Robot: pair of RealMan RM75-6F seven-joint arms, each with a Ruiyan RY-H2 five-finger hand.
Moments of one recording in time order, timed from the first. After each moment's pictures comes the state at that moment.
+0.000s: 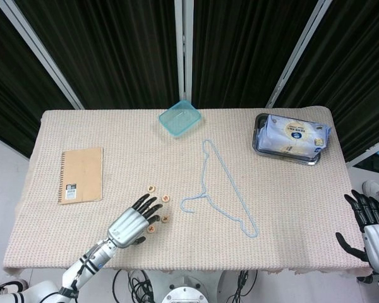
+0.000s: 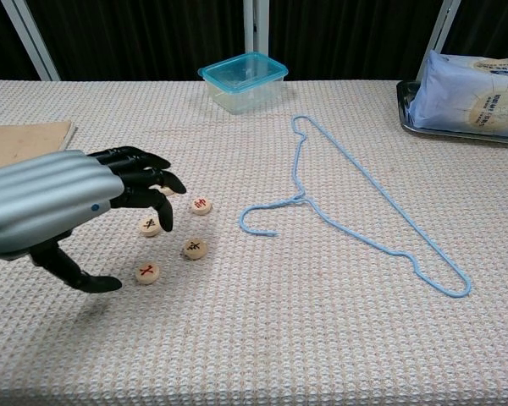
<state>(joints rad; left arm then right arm) -0.45 -1.49 -0.03 -1.67 1.67 1.00 0.45 -0.03 -1.03 -0.02 -1.62 -1.64 1.60 0.17</state>
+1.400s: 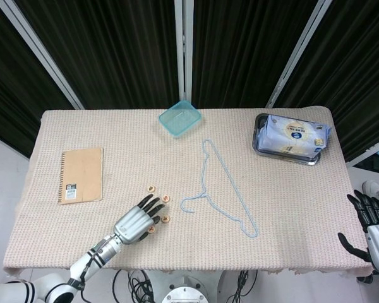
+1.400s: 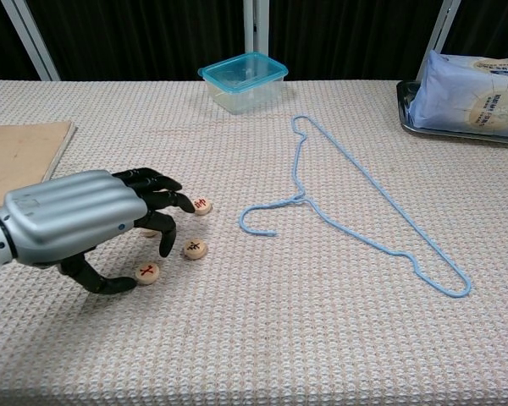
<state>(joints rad) -0.55 -1.54 0.02 -1.60 1.56 0.96 0.50 -0.03 -1.01 -0.02 -1.62 -1.64 1.59 0.19</state>
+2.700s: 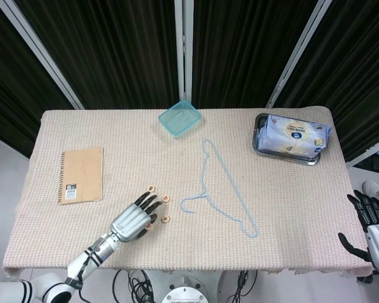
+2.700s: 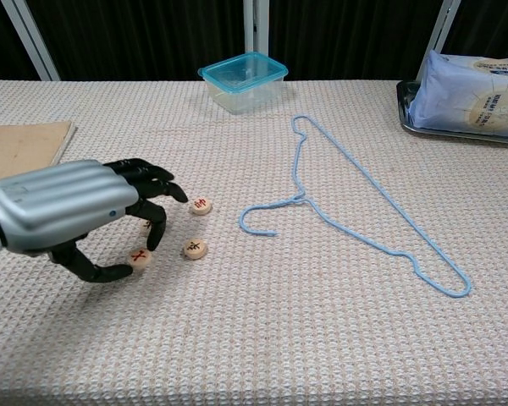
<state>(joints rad) -0.57 -1.50 0.03 -1.64 1.52 1.01 0.48 -0.03 -1.01 -0.02 -1.62 -1.64 1.58 0.20</state>
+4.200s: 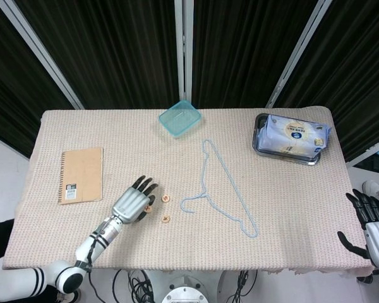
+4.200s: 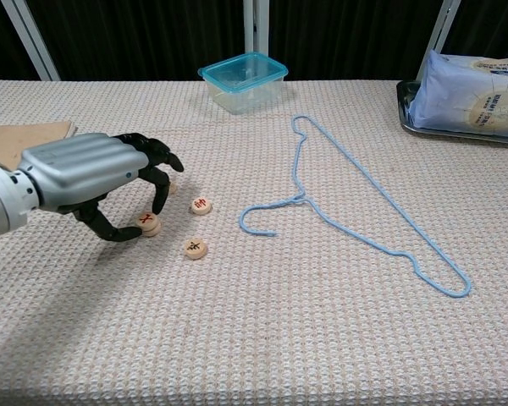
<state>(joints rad) -0.64 -1.56 -0.05 -1.55 1.32 0.97 0.53 -0.01 -1.01 -0.02 -1.61 -1.61 1.54 0.20</state>
